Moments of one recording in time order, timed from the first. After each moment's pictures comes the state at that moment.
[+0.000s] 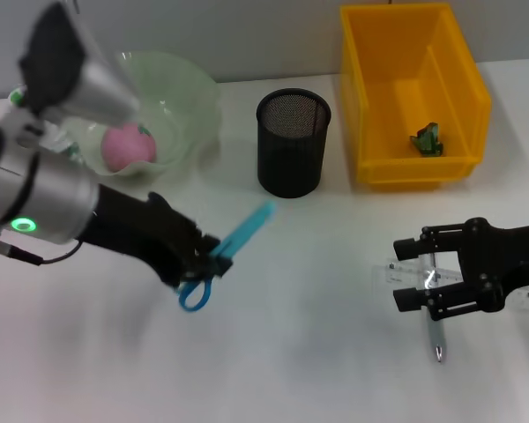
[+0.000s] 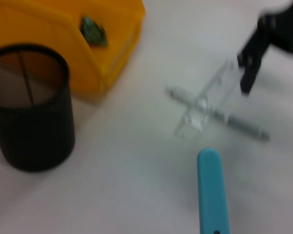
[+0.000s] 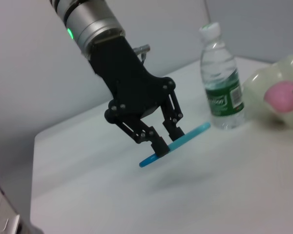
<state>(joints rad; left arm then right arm) -0.56 -2.07 1.37 1.37 2.22 1.57 -2.21 0.50 2.02 -0.58 -0.79 -2.21 -1.86 1.44</state>
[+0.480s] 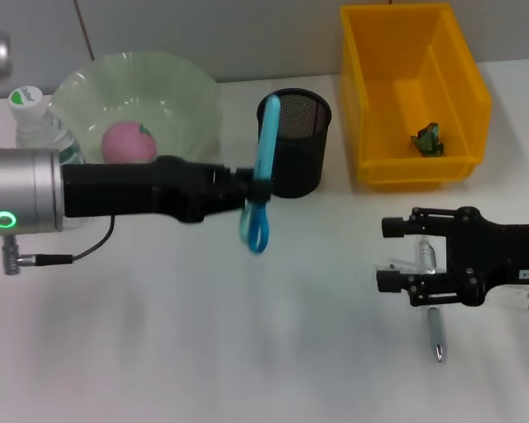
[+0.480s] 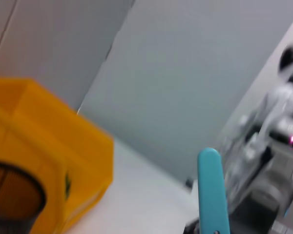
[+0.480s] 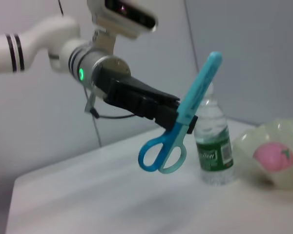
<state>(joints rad) -0.54 -2.07 1.15 0.95 1.71 1.53 -1.98 0.46 2.06 -0.51 -0.71 -2.12 -1.83 1.26</state>
